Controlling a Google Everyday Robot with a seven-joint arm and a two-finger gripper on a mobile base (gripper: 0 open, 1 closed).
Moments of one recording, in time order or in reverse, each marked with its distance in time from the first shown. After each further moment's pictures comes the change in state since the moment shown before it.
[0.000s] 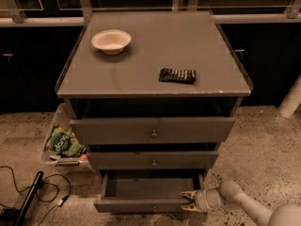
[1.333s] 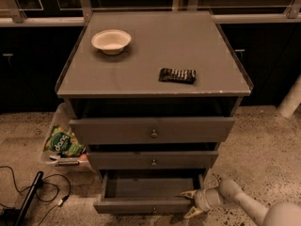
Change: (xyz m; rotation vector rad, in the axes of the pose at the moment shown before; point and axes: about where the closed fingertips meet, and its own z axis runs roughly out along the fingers) arm 0.003 -0.002 0.003 -0.007 -0.002 0.007
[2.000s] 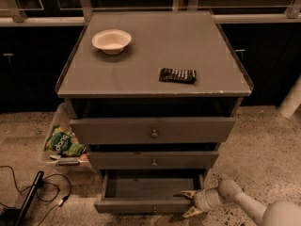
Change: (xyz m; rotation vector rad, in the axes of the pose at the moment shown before) arm 0.001 0.002 0.003 -0.024 -0.004 0.023
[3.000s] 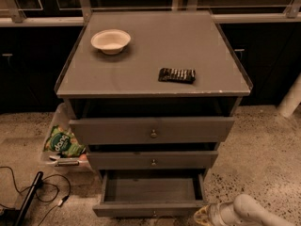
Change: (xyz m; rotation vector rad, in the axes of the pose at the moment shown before) arm -0.011 0.065 -0.074 0.049 0.140 0.057
